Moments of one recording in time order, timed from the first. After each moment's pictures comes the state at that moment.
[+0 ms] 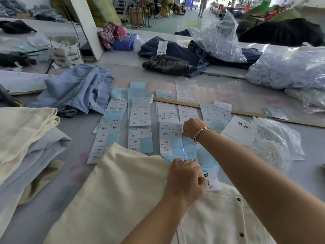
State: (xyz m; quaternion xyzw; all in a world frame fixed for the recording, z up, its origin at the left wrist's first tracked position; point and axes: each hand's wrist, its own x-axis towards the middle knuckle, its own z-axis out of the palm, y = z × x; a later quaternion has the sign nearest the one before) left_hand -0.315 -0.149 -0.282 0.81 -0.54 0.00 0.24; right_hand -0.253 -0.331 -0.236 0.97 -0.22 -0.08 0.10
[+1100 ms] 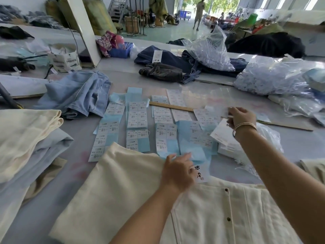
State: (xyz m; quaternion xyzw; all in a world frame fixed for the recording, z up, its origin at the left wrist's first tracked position) left_hand -0.309 -0.149 -0.278 0.79 -0.53 -0.05 0.30; right_hand -0.374 -0.353 -0.155 0.57 -0.49 0.43 -0.50
